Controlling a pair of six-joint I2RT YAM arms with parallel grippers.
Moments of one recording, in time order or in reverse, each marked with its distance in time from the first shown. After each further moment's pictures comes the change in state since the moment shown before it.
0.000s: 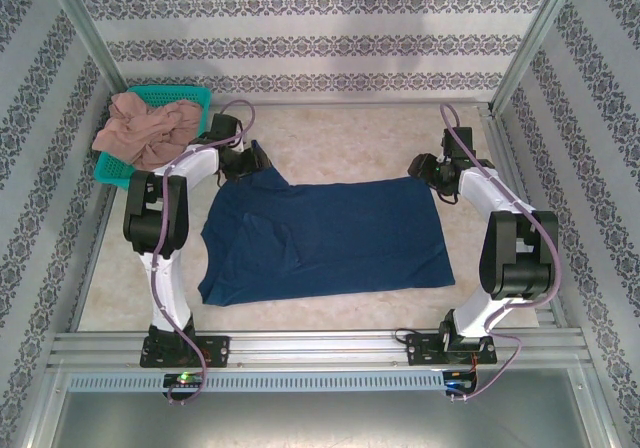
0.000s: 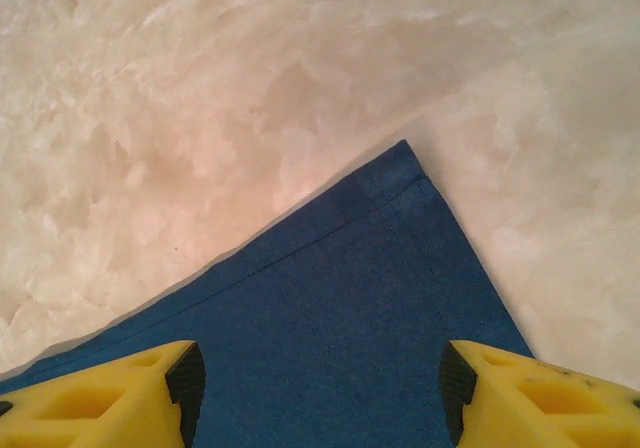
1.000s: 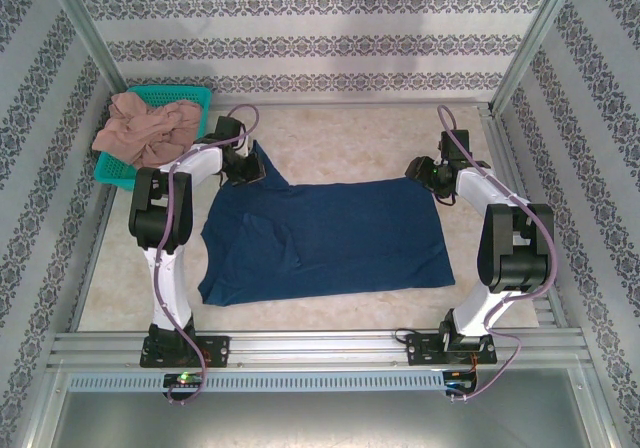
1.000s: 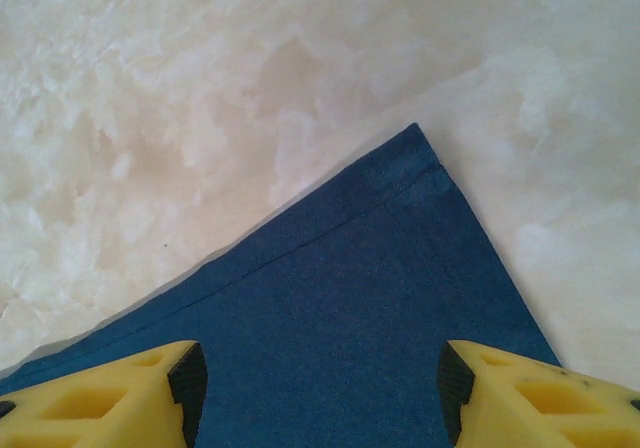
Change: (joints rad) left arm -0.008 0.058 0.041 -0.052 0.072 0.026; right arm -0.001 0.045 -0.010 0.036 -0.031 0.011
